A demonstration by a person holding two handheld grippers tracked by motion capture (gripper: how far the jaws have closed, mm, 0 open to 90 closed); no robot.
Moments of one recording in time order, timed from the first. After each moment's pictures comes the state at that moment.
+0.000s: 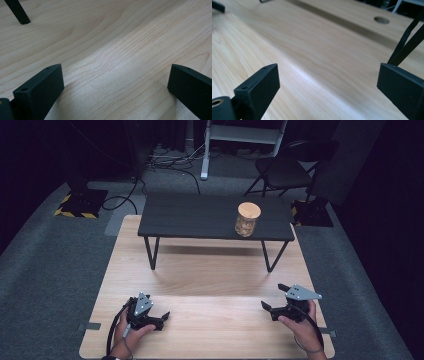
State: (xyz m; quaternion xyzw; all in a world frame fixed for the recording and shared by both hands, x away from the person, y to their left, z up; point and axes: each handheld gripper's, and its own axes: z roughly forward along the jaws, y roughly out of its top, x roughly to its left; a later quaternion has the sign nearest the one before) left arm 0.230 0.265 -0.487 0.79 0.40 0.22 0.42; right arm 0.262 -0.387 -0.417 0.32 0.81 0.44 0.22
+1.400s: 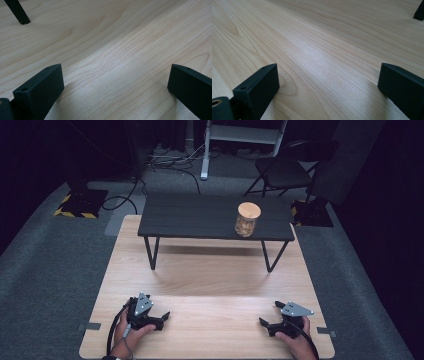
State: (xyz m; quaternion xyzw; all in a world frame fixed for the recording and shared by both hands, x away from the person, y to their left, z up) left arm 0.230 0.265 -0.487 0.79 0.40 0.22 0.42; right arm 0.247 -0.397 -0.481 0.34 0.81 0.43 0.19
